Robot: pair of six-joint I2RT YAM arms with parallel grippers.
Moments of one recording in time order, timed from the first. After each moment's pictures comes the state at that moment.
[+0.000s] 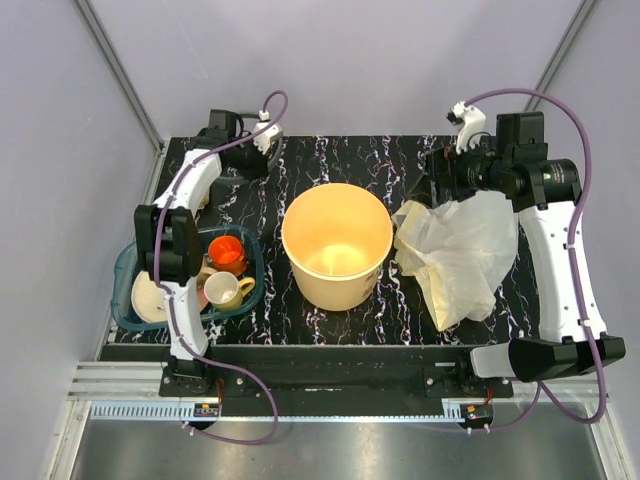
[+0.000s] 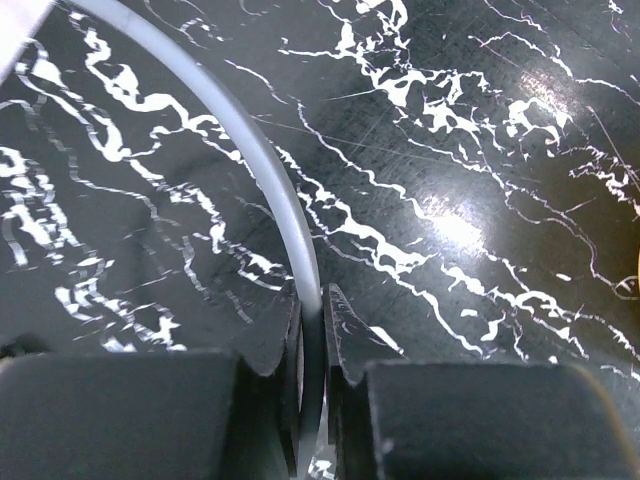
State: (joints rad) left arm -0.11 2.03 1.85 -0.67 0.53 0.63; right arm 0.14 1.37 1.80 -1.08 -0.56 -0.08
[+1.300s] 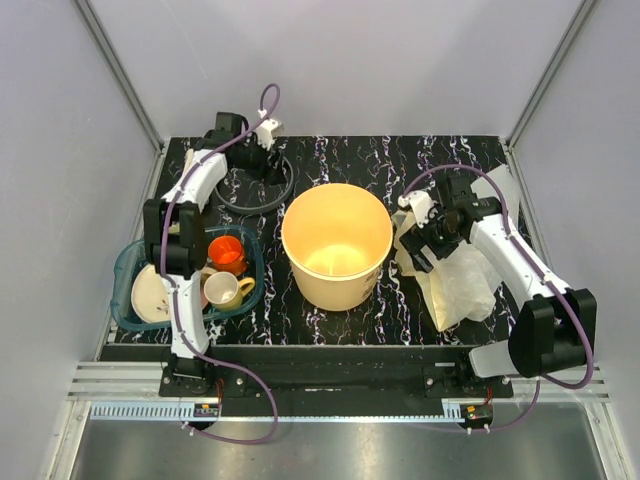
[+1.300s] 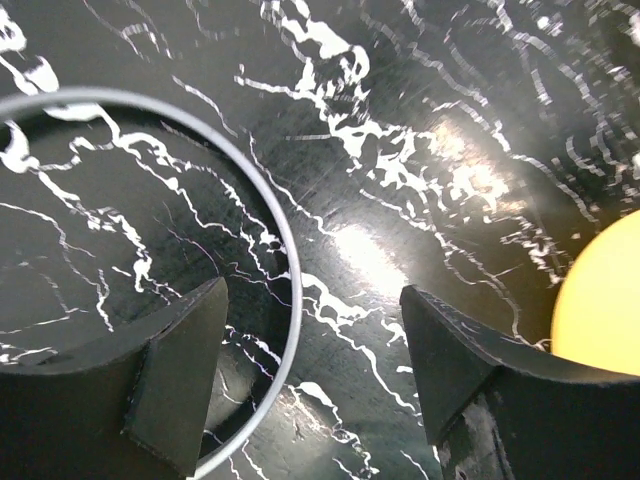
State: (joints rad) left arm -0.12 2.18 1.89 -0.60 0.62 0.38; right arm 0.21 1.41 1.16 -0.96 -0.22 -0.52
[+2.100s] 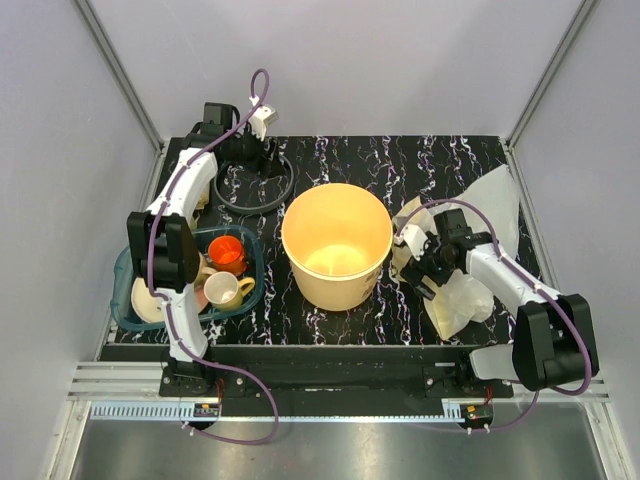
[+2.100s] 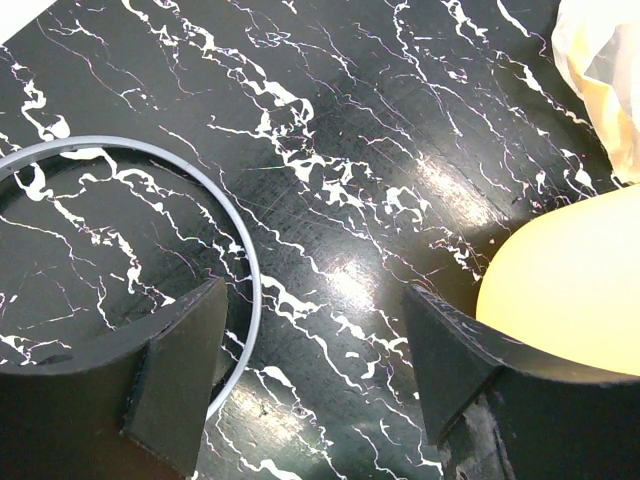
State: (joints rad) left arm -0.12 1.99 1.85 -0.62 0.69 0.34; right arm 0.21 1.34 0.81 -0.68 -0.27 -0.72
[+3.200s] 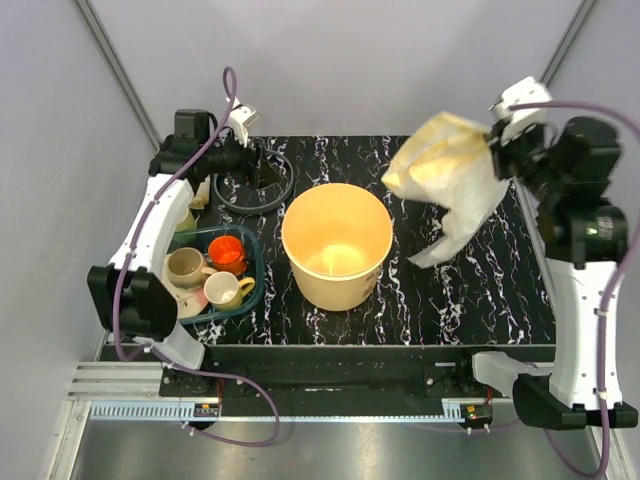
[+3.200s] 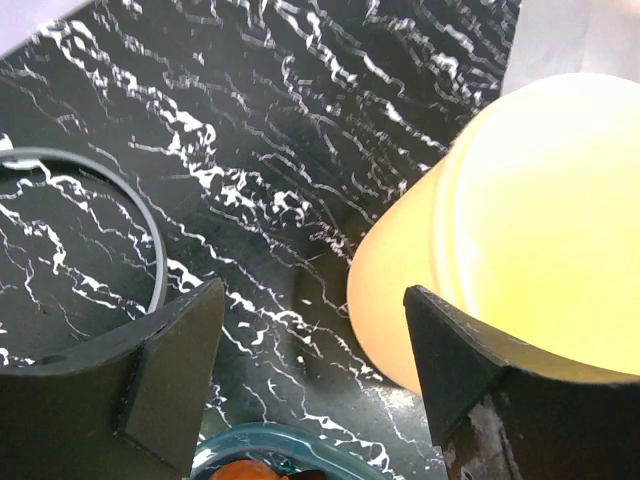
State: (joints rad) left arm -0.12 1.64 1.61 -0.62 0.79 0.23; right arm 0.05 1.12 1.62 -0.78 -0.25 -0.47
